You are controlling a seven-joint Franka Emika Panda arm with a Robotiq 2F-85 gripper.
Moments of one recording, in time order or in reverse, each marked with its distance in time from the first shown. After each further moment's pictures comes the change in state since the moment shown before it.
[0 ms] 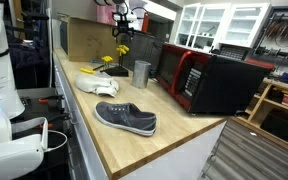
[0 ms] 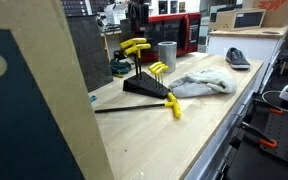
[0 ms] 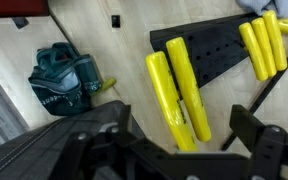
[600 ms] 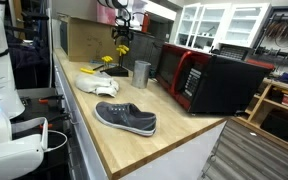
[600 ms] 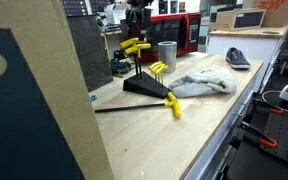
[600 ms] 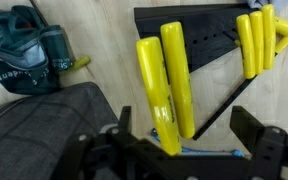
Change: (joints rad) arm -0.033 0.031 0.001 0.003 0.192 0.003 -0.267
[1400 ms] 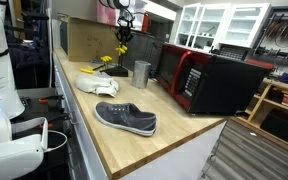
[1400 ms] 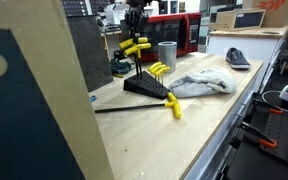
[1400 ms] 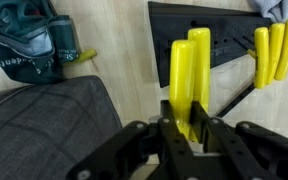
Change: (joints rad) arm -0.009 0.022 0.003 0.029 0.005 0.002 -0.092
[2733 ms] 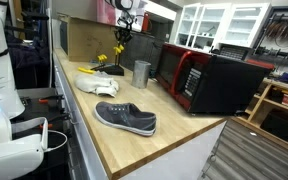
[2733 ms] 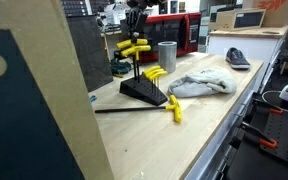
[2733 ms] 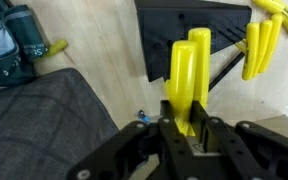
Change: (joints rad) arm -0.030 0.025 0.000 0.036 0.185 -0.082 -0.011
